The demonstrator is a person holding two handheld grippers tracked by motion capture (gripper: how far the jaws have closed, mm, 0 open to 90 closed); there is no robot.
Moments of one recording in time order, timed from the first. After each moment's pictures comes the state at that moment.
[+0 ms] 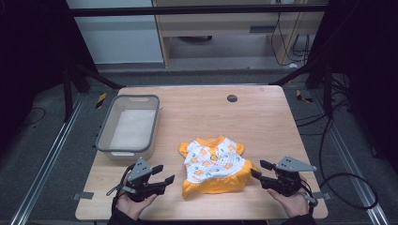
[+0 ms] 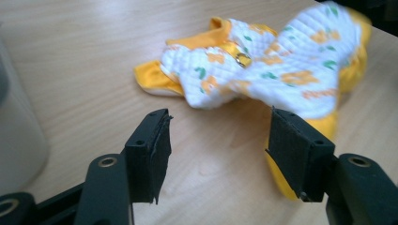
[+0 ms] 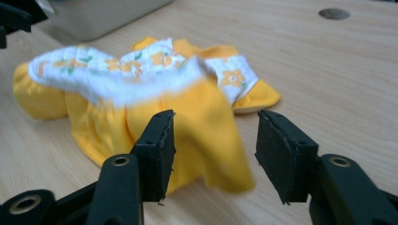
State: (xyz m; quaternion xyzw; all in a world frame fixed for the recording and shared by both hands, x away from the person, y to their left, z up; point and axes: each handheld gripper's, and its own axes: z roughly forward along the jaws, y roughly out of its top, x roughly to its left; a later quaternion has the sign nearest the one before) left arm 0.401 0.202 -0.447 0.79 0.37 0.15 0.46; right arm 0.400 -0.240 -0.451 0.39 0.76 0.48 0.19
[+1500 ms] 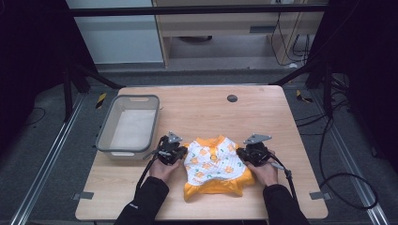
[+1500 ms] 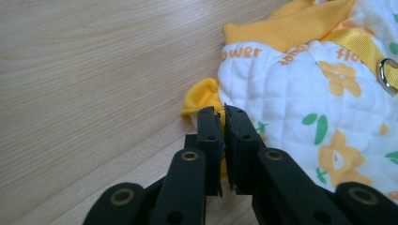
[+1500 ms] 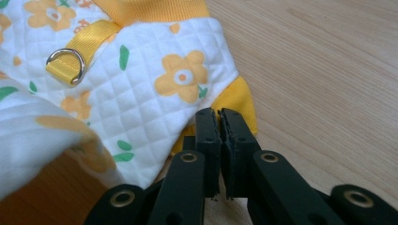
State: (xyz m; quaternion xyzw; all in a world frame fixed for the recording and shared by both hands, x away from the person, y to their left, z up) left arm 0.524 0.137 -0.495 0.83 0.41 0.16 0.35; right arm 0.513 -0.190 -0.501 0.40 0.82 0.36 0.17
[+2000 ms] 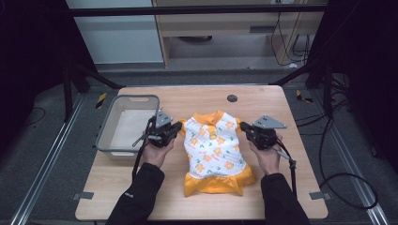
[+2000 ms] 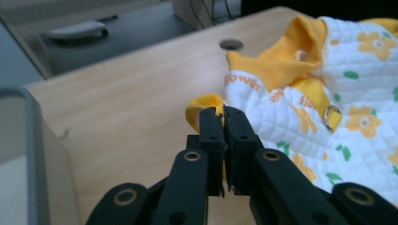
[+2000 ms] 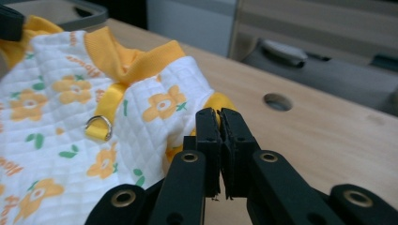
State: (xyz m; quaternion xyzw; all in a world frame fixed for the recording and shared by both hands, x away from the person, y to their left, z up) left arm 0.535 0.150 -0.410 0.77 0.39 0.25 0.45; right arm 0.522 -0.193 -0.425 0.38 0.73 0.48 0.30
